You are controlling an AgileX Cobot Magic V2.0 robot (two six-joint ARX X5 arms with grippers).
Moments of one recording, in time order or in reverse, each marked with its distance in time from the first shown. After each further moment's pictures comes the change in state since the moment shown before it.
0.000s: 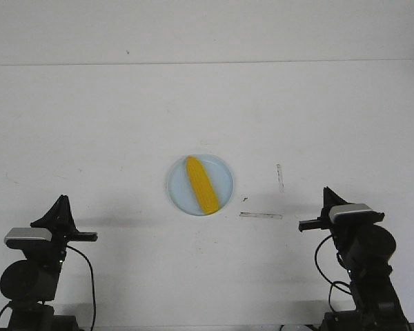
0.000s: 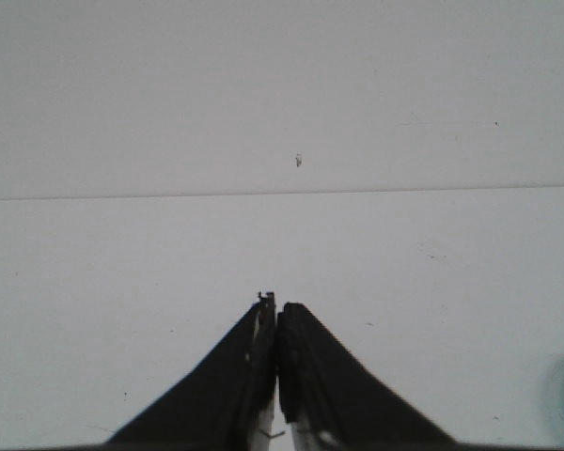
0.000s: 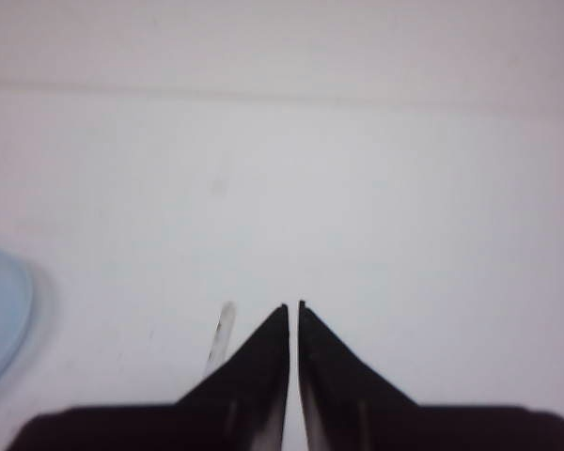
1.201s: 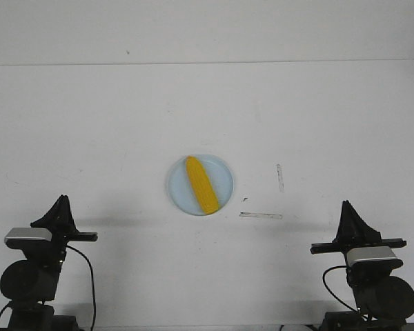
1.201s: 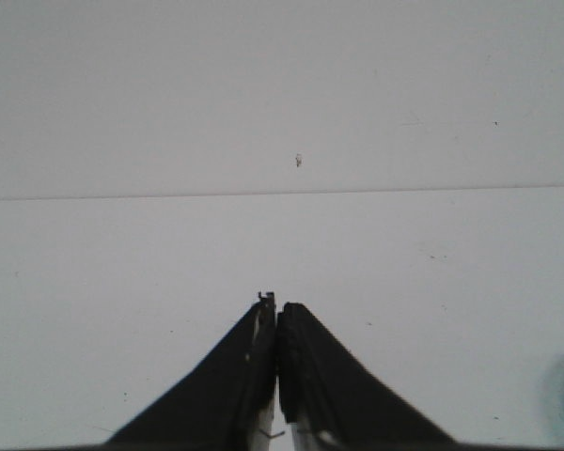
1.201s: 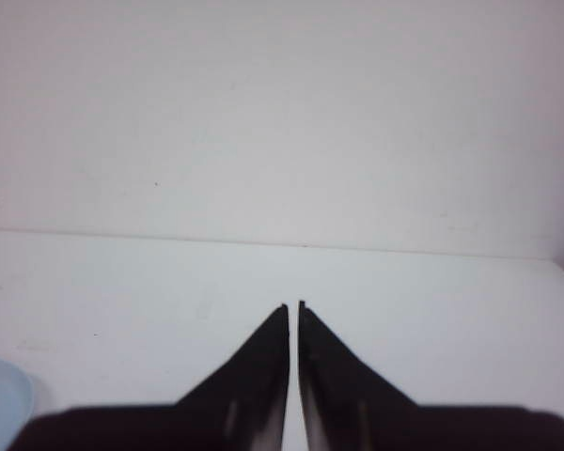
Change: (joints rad) left arm 0.000 0.000 0.000 0.000 0.000 0.000; right arm -0.029 -0.401 -0.079 -0.034 0.009 -0.015
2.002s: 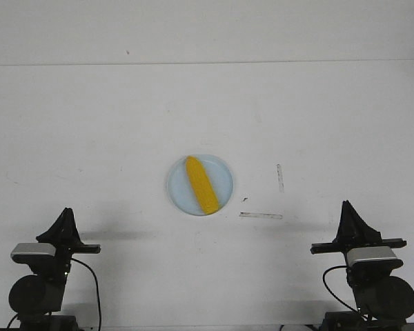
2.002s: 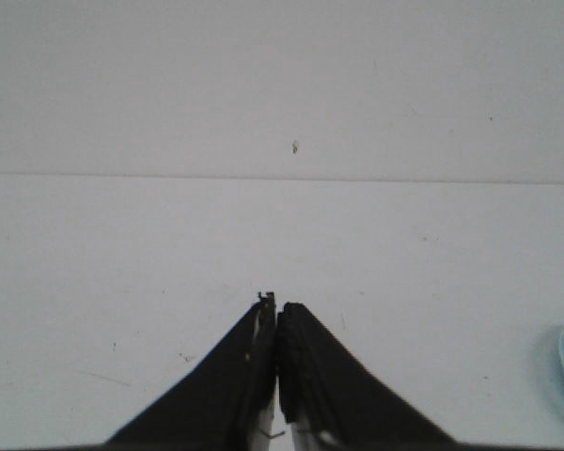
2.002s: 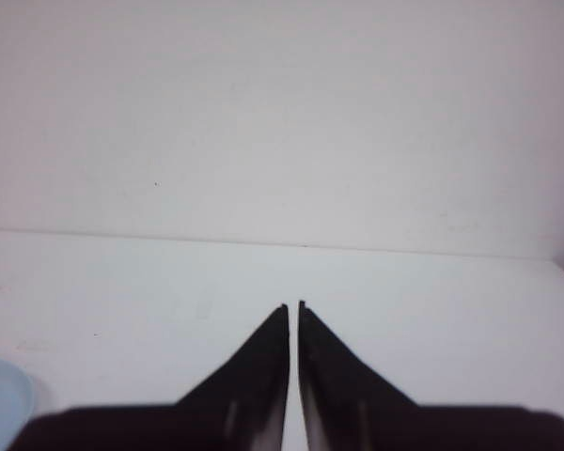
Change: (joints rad) left arm 0.002 -0.219 -0.167 -0.034 0.003 -0.047; right arm 0.000 0.000 0.000 0.000 0.000 0.000
